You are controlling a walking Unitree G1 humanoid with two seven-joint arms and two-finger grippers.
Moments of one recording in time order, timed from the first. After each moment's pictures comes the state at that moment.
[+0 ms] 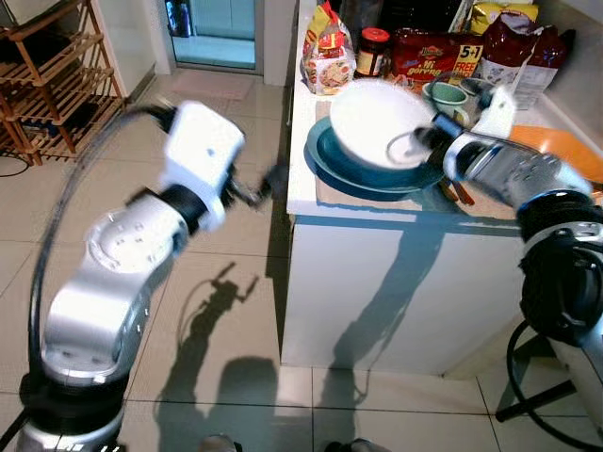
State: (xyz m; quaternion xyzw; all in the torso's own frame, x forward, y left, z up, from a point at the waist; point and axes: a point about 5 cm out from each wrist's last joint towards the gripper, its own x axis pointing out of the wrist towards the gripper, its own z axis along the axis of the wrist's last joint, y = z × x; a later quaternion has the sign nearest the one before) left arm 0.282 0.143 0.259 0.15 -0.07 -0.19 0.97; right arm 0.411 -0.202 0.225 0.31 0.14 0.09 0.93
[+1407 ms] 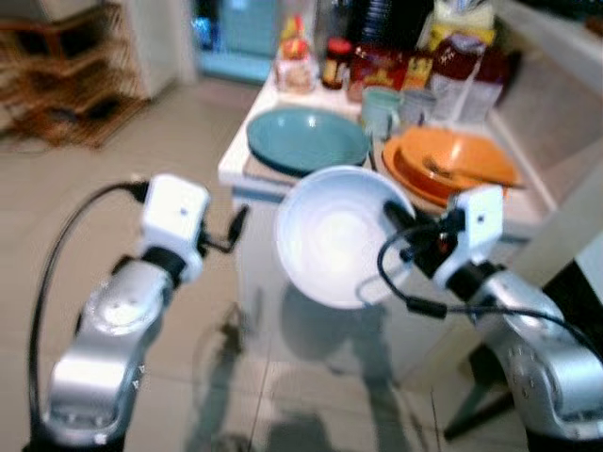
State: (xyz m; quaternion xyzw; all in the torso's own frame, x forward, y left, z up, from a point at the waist) left arm 0.260 0.160 0.194 0.14 0.01 -0.14 0.98; right arm 0.263 -0.152 0.172 0.04 0.01 0.23 0.97
